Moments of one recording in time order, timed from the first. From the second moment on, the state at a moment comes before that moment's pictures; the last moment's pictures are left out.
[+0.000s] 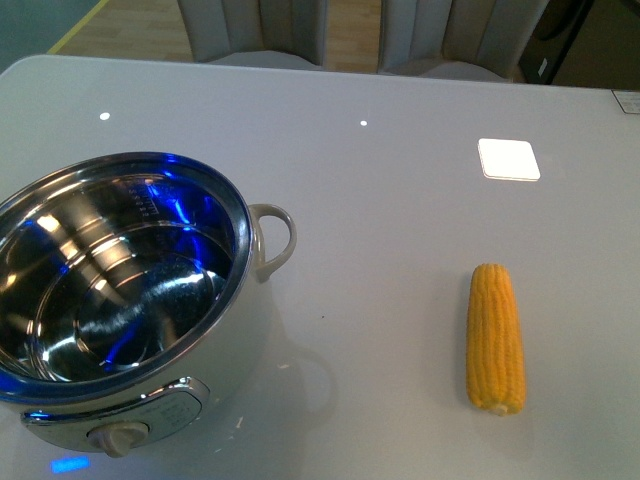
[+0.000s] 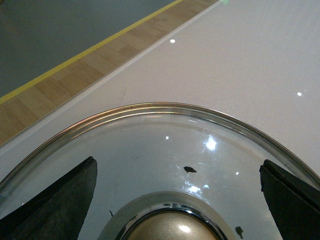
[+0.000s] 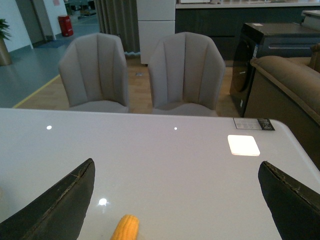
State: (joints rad) left arm 0.54 2.64 0.93 1.39 0.05 -0.02; right arm 0.00 0.01 0.02 0.00 0.00 0.00
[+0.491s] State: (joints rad) left arm 0.56 2.07 0.62 1.21 0.16 -0.04; right arm 0.00 0.01 0.02 0.00 0.00 0.00
